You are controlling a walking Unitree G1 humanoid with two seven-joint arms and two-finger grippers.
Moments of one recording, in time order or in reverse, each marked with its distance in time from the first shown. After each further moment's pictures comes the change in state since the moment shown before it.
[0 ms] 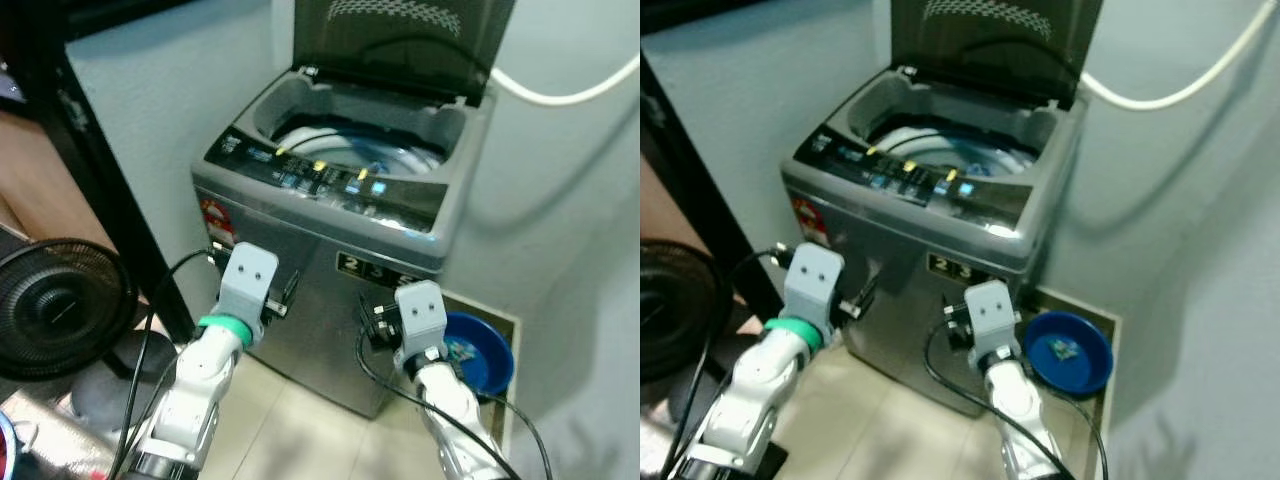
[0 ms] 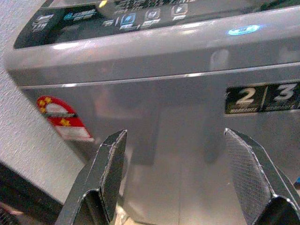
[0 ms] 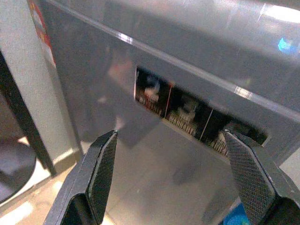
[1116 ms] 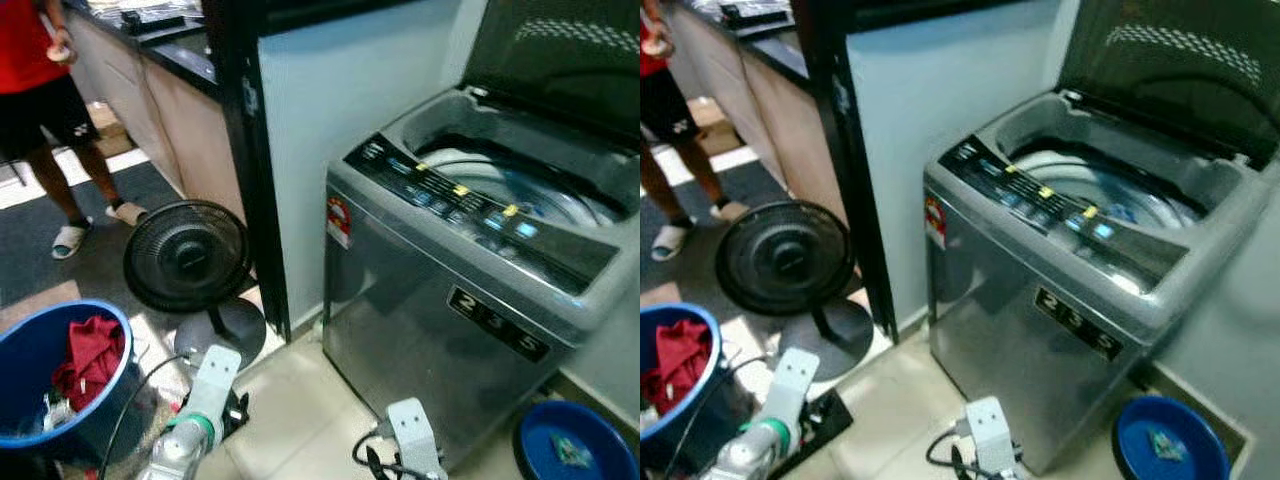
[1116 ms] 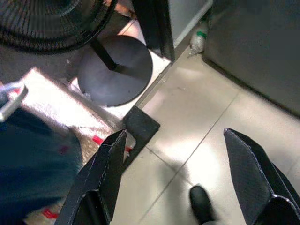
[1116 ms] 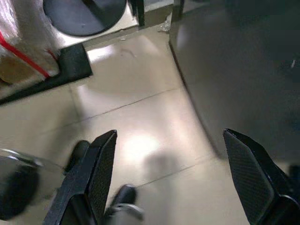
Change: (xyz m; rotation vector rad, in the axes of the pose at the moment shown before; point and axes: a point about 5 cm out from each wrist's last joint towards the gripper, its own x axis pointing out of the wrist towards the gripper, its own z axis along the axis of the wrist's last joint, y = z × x) left arm -0.056 0.012 -0.151 -0.042 0.579 0.090; right arm -0.082 0.020 -0.127 0.025 0.600 0.098
